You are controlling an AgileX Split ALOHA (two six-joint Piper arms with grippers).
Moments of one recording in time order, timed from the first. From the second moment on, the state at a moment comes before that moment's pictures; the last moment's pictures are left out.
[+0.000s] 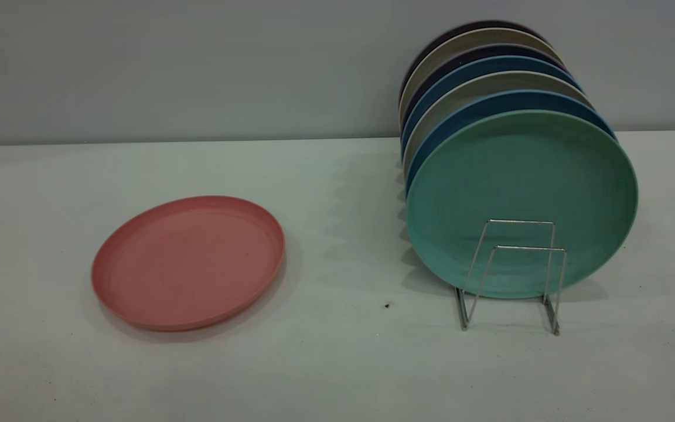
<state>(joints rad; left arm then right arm) -0.03 -0.02 -0.49 -0.02 1.14 0.09 0.05 -0.02 -0.48 0.05 1.13 -0.16</state>
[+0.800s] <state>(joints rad) -0.03 -0.02 -0.49 -0.02 1.14 0.09 0.05 -0.02 -0.48 0.05 1.13 -0.16</state>
